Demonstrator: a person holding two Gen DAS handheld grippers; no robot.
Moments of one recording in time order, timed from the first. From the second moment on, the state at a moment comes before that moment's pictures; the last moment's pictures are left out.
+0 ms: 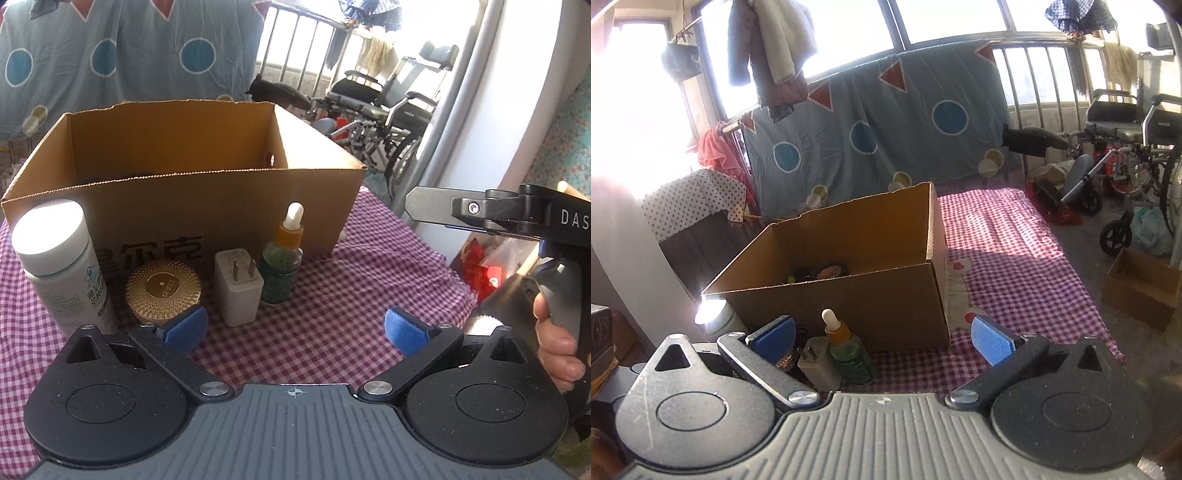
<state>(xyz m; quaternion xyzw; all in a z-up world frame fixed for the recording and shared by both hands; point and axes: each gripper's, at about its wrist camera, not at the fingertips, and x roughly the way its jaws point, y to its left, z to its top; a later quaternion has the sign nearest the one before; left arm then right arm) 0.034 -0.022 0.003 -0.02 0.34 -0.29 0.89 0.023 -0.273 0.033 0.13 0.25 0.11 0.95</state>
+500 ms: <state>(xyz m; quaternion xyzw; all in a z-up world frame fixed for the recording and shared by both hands) 0.044 -0.060 0.000 0.11 0.27 -0.30 0.91 0.046 -0.272 0.021 0.16 0.28 0.13 0.94</state>
